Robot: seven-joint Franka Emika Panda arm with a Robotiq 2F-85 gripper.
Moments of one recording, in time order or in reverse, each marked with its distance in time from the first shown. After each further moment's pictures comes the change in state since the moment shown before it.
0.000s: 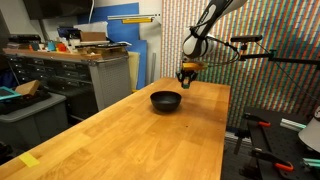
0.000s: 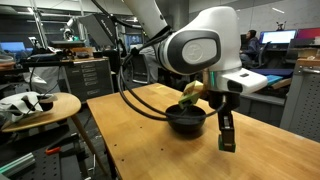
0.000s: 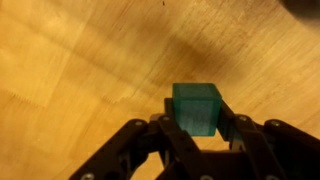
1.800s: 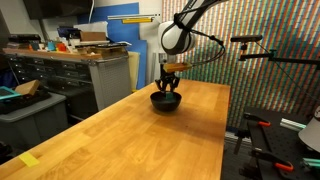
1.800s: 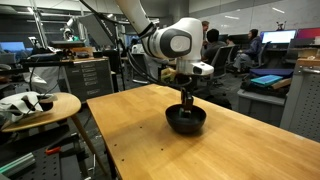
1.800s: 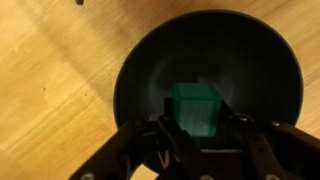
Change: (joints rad) arm 0.106 0.020 0.188 0.124 -0.005 -0.259 -0.043
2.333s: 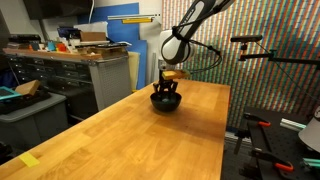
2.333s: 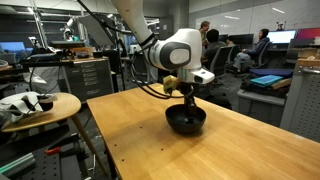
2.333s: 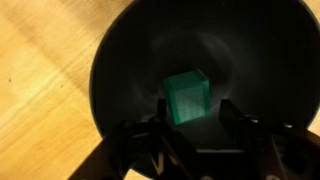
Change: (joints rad) arm 0.000 0.068 0.001 0.004 0.017 0.147 -0.008
